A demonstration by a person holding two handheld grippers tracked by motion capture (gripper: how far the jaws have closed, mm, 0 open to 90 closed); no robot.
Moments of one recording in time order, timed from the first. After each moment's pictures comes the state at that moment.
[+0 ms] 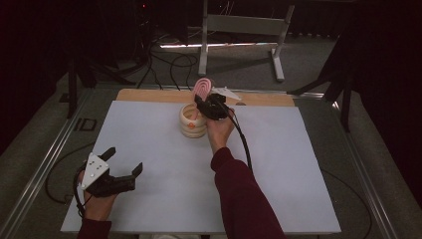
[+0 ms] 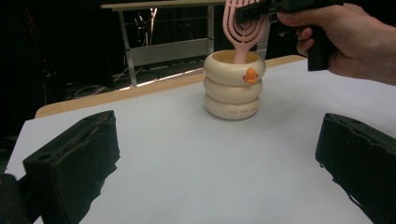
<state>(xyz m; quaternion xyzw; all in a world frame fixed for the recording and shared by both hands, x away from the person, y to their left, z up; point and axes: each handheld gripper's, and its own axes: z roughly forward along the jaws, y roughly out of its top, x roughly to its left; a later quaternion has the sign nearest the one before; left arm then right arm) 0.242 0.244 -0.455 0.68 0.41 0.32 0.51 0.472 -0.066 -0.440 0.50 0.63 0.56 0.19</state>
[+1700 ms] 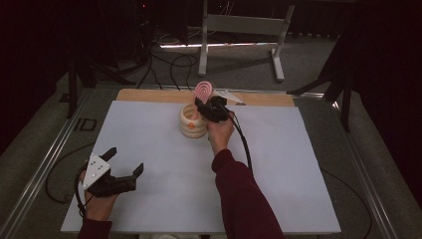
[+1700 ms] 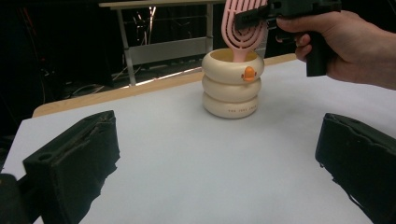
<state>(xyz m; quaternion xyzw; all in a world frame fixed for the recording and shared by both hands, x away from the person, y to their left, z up) 0.243 0.242 -0.456 0.69 0.40 0.32 0.51 0.473 -0.072 -0.451 0.51 0.63 0.56 0.17</state>
